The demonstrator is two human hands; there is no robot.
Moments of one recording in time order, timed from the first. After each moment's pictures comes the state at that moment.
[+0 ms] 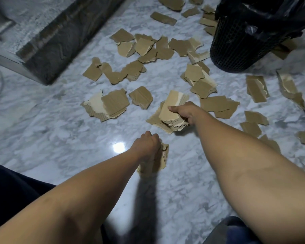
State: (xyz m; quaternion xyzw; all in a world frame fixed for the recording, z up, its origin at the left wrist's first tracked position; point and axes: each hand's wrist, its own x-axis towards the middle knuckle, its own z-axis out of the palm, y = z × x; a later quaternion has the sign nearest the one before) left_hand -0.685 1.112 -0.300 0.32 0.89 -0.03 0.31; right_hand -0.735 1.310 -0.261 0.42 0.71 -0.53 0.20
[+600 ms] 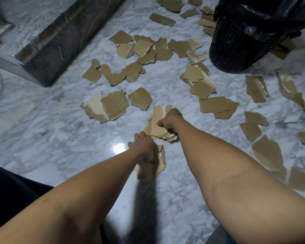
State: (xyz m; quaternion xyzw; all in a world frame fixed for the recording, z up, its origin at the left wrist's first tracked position) left_hand -0.684 1.111 -0.298 0.19 0.92 -0.01 0.36; right_hand -0.729 1.257 -0.269 0.34 0.85 -0.32 0.24
